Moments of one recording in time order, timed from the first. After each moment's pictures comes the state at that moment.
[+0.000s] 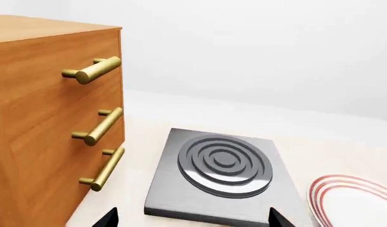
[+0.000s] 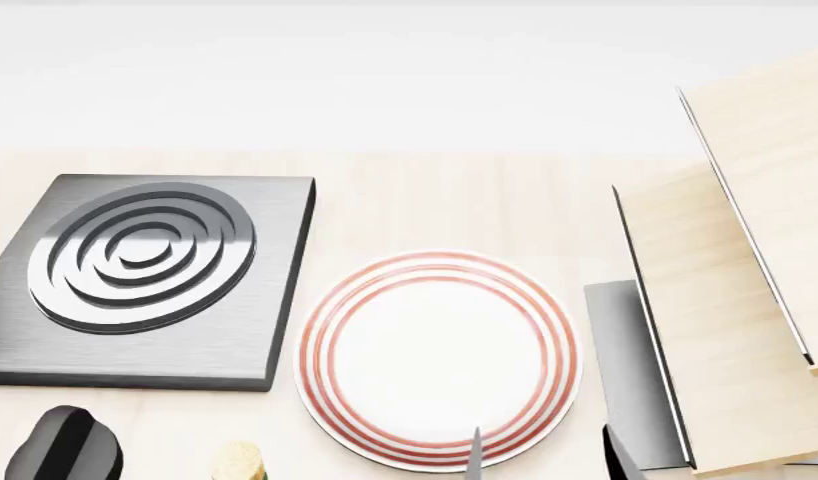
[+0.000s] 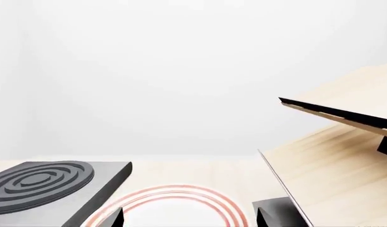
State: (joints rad) left arm 0.20 -0.80 -0.89 0.74 -1.40 -0.93 -0.35; right arm -0.06 0.33 -0.29 -0.28 0.27 -0.10 0.28
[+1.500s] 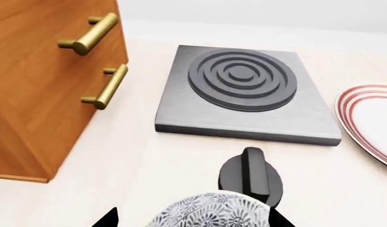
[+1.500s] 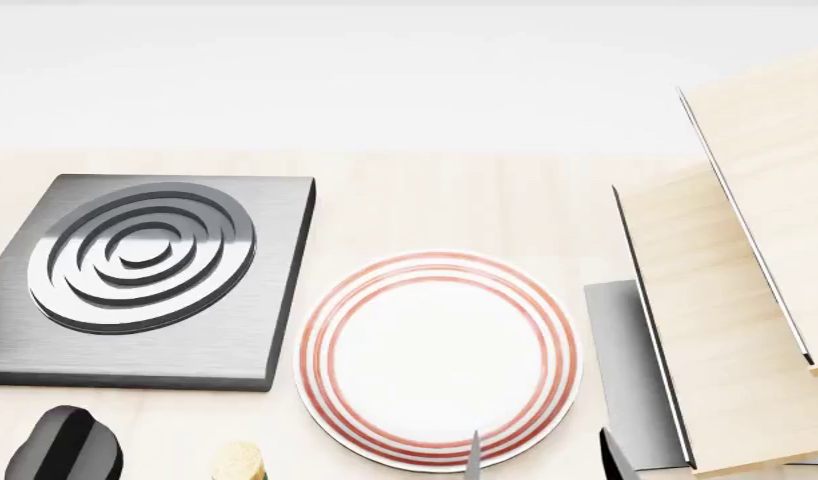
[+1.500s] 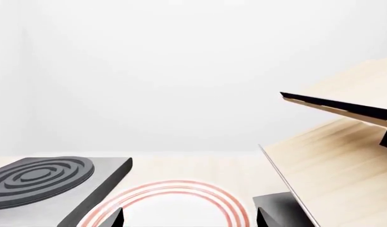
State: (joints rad) left arm 0.27 -0.84 -0.73 0.66 -1.33 -1.01 -0.37; right arm -0.05 0.34 -0.31 -0.25 0.28 -0.11 0.29
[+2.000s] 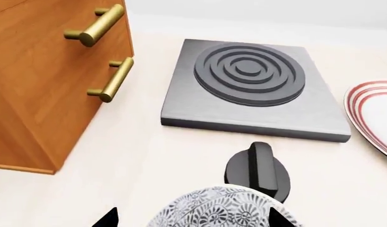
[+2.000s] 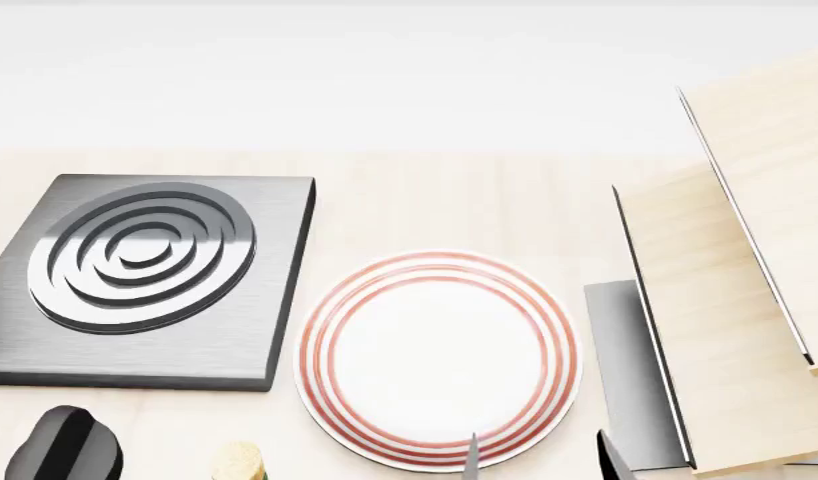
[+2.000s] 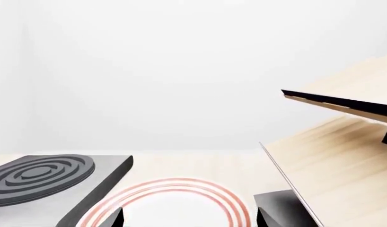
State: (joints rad) left arm 0.29 -0.84 -0.73 0.64 -1.32 -1.01 -0.37; right arm -0.04 0.34 -0.32 -0.24 0.28 -0.12 0.29
